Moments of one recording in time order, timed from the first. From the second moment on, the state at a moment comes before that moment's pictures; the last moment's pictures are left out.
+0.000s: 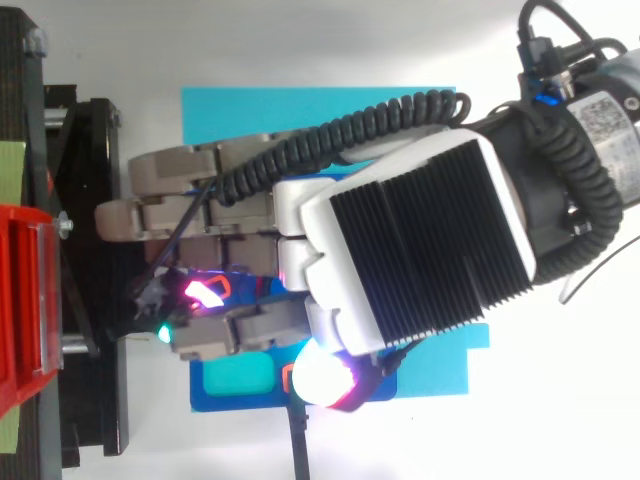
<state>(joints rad) 0.01 -2.31 -0.95 -3.04 -2.01 -1.72</state>
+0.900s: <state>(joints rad) -0.03 -2.11 -0.98 -3.38 -1.92 -1.66</state>
